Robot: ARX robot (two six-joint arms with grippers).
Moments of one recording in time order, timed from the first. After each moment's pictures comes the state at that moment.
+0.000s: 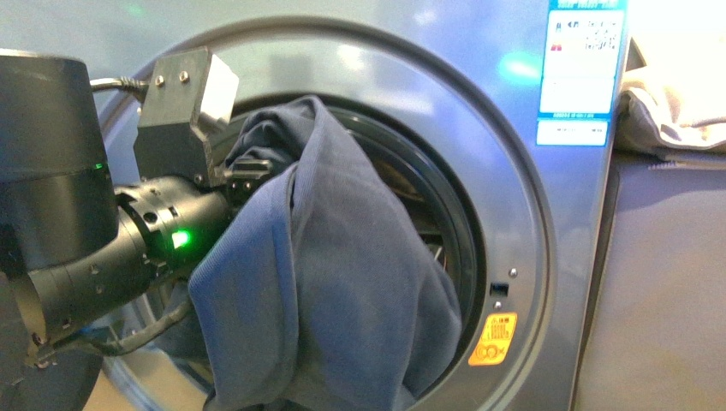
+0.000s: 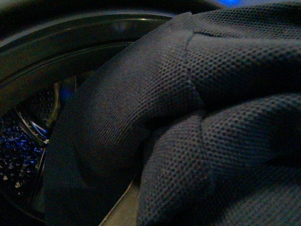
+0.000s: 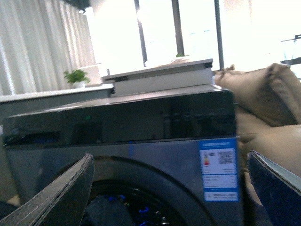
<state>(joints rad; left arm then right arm) -0.31 1.70 0.83 1.07 0.02 0.00 0.98 0.76 0.85 0.48 0.77 -0.28</state>
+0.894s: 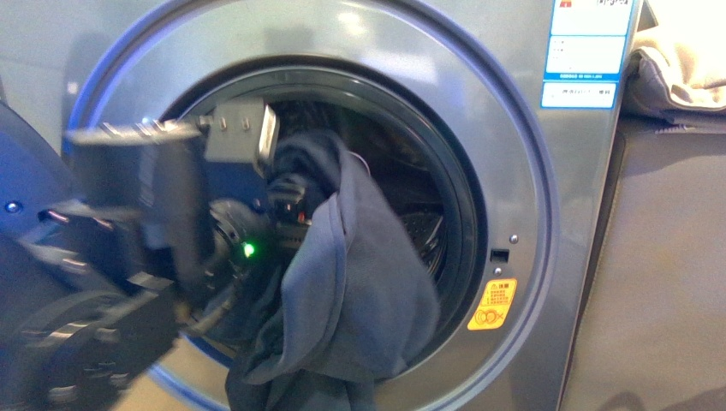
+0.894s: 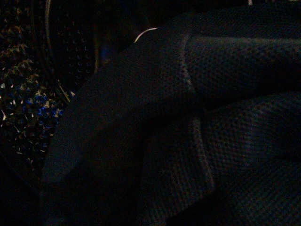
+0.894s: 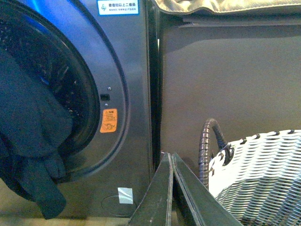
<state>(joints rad) -0.28 2.10 1.11 1.12 -0.16 0.06 0.24 0.15 0.17 -0.02 0.22 -0.01</state>
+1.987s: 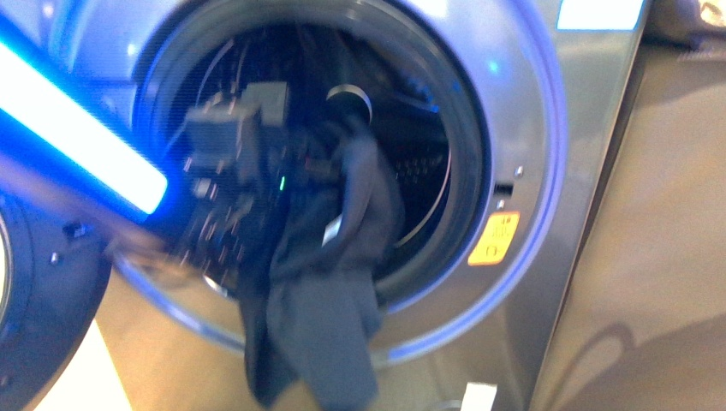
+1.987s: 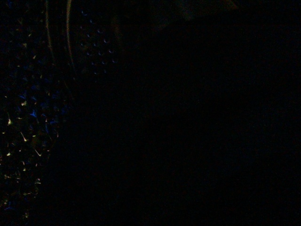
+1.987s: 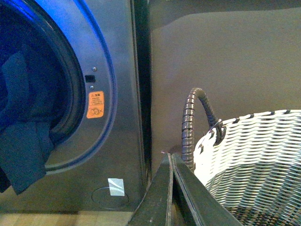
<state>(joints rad) -0.21 2.48 1.73 0.94 -0.25 0.17 0.00 0.01 0.01 0.00 0.00 -0.01</state>
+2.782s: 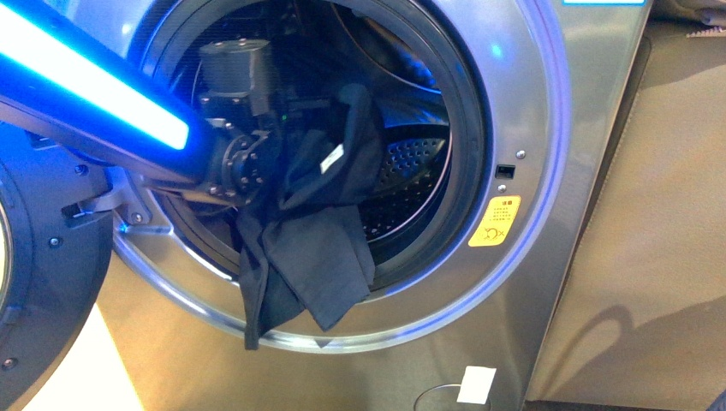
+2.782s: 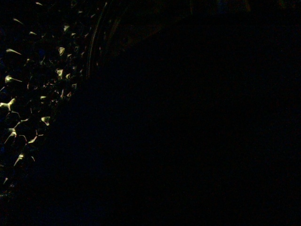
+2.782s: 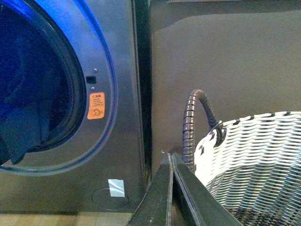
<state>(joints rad) -0.24 2.57 2.04 0.77 -0.44 0.02 0.00 0.00 0.01 0.00 0.00 -0.01</state>
